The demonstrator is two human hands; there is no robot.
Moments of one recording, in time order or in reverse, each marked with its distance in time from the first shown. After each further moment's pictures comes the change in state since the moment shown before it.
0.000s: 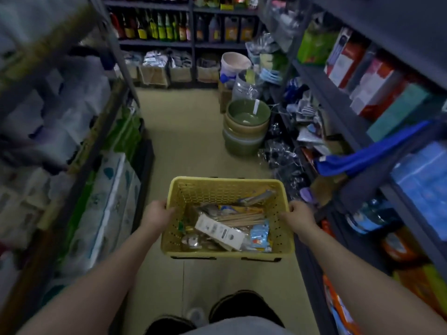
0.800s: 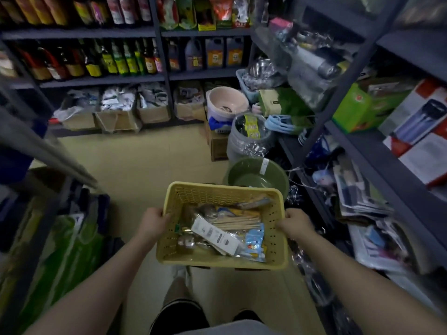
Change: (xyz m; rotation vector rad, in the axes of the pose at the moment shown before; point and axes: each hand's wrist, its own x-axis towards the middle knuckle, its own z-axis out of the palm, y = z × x) left_hand 0.638 0.314 -0.010 0.132 -0.078 0.066; right_hand 0.579 -0.342 0.033 0.023 -0.004 0.143
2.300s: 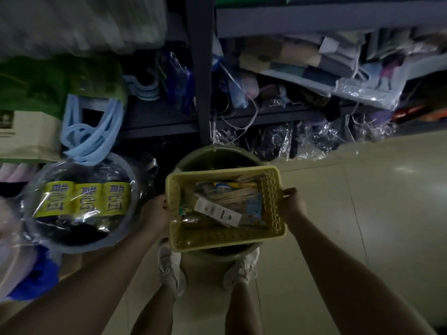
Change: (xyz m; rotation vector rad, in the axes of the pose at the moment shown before) left_hand 0.570 0.252 0.392 1.015 -1.156 0.692; right_hand 0.387 0.001 0.131 0.910 0.693 1.302
